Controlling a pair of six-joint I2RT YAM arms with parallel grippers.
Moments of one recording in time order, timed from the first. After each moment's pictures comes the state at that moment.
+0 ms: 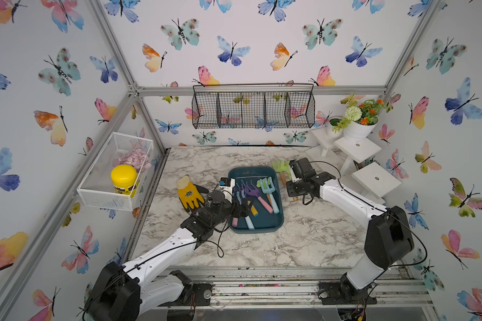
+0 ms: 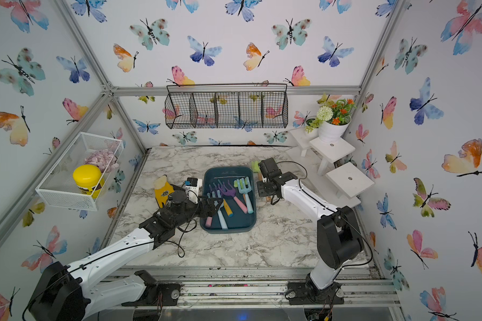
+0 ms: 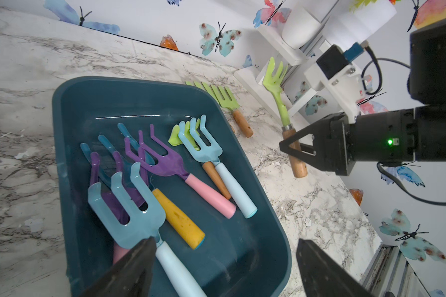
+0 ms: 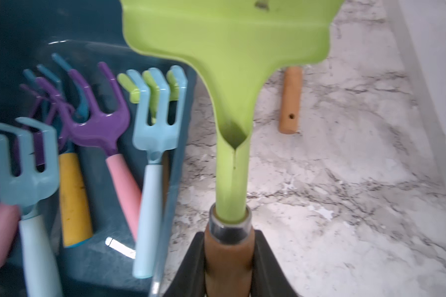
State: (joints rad) left arm -0.64 1.14 0.67 0.09 0.11 -0.50; right arm 0.49 1.68 1.31 -0.64 0.16 0.19
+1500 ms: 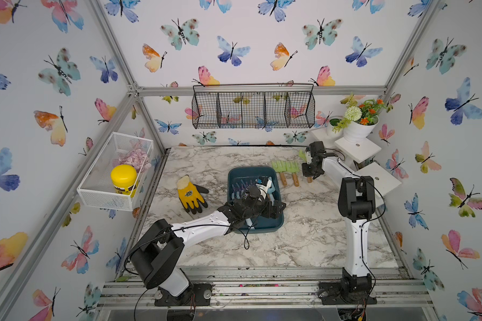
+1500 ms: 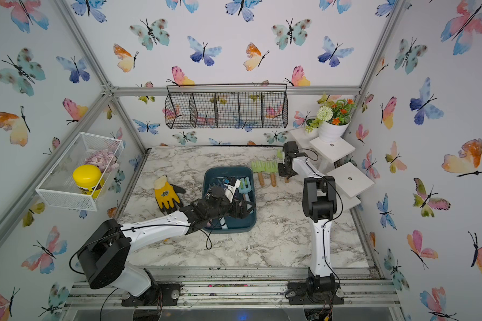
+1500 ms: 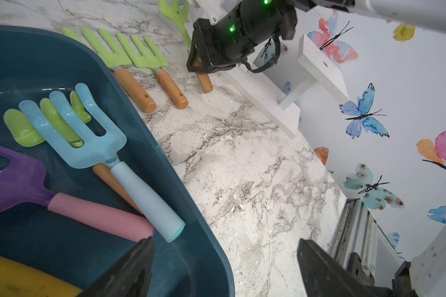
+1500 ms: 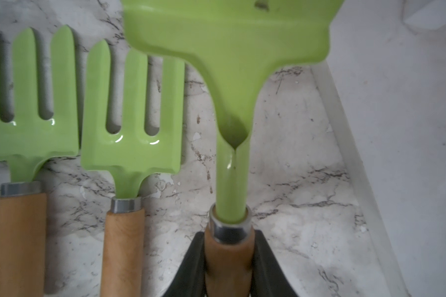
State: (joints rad) left arm -0.85 1.55 0.92 0.18 0.18 -0.52; right arm 0.15 2.32 1.91 -0.68 0.05 0.00
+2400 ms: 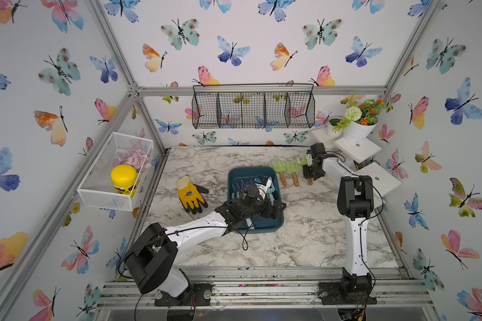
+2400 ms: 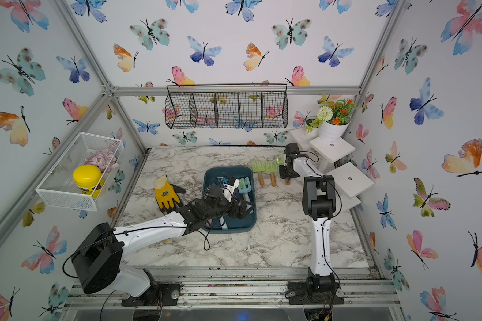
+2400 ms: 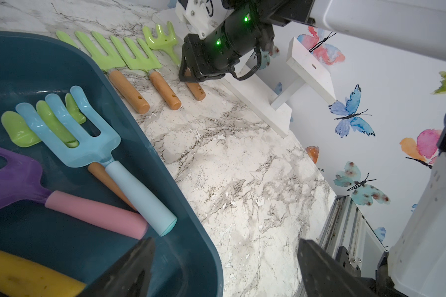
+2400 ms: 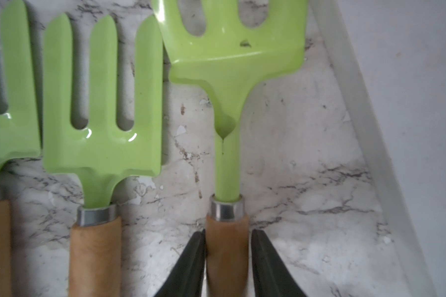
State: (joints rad) left arm -0.85 1.50 0.92 0.14 0.20 -0.52; right arm 0.14 2.37 1.94 -0.70 0.02 0.02
